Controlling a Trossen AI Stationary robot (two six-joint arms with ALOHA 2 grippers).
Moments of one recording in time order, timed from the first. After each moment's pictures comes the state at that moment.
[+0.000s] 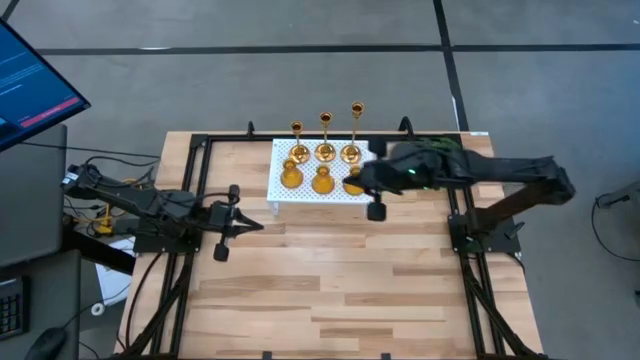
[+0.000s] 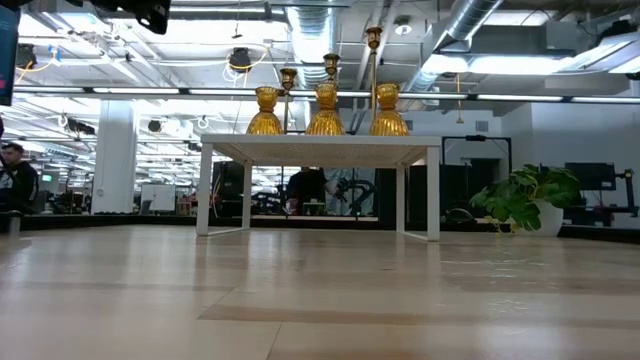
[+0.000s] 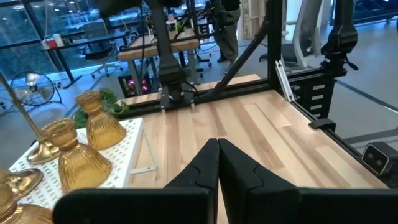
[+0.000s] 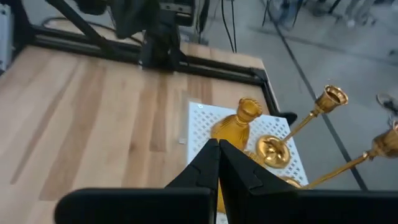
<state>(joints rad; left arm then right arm) -0.34 0.43 0.47 0.03 -0.23 0.18 0.02 1.36 1.44 -0.58 0.18 -0.21</state>
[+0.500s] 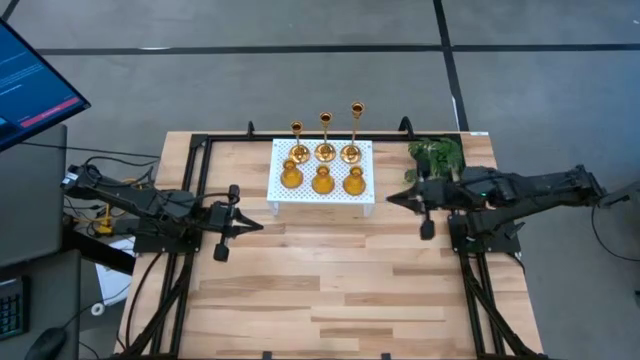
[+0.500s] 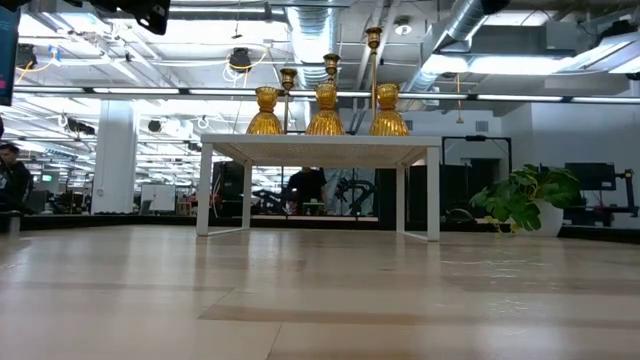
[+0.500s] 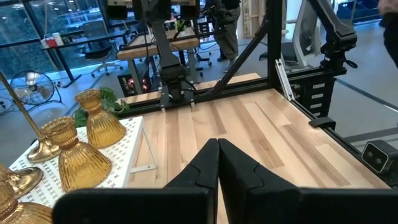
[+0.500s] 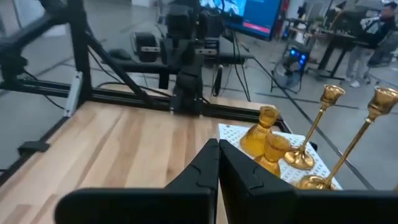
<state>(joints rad) -0.34 0.43 0.47 0.01 -0.23 0.18 0.16 0.76 0.78 -0.18 0.21 -0.14</state>
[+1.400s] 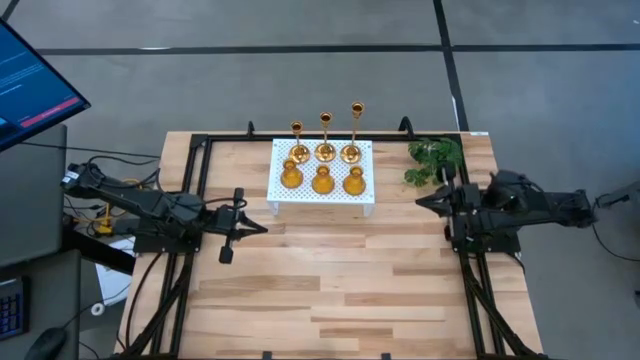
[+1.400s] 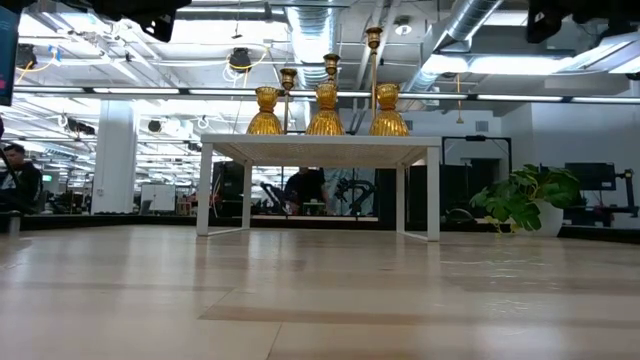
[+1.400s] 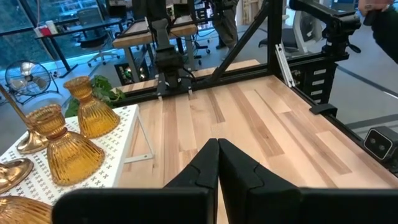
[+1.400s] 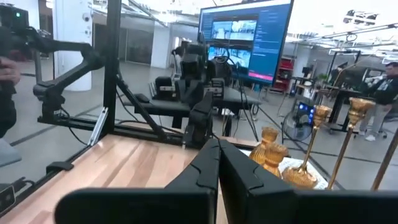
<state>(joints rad) -0.34 0.49 0.47 0.02 -0.23 0.18 0.06 0.24 0.42 -0.09 0.00 -0.16</state>
